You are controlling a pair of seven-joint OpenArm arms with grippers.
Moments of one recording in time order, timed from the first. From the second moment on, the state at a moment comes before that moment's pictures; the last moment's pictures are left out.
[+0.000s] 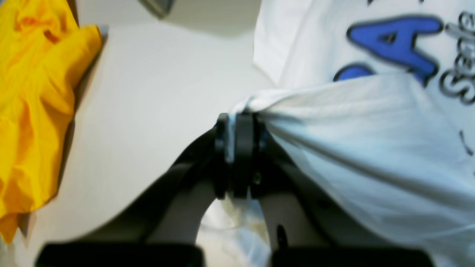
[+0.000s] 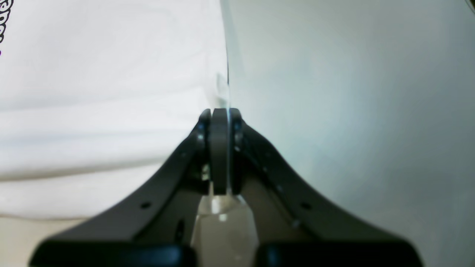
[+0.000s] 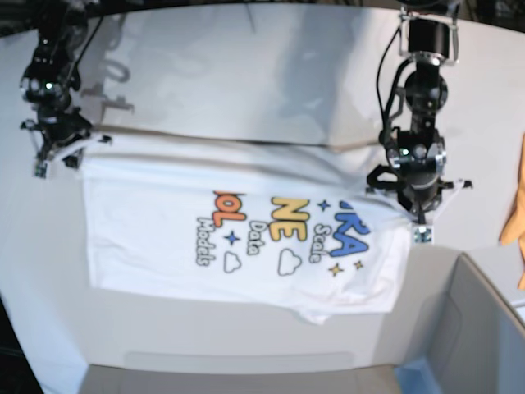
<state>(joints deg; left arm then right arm) -6.0 -16.2 4.8 101.1 7.0 15.6 63.1 -13.2 14.0 22.2 104.3 17.1 5.6 -45.2</state>
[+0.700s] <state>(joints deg) -11.8 -16.0 13.9 83.6 7.0 15.8 55.5 -12.4 14.1 22.2 100.2 17.1 5.5 -45.2</state>
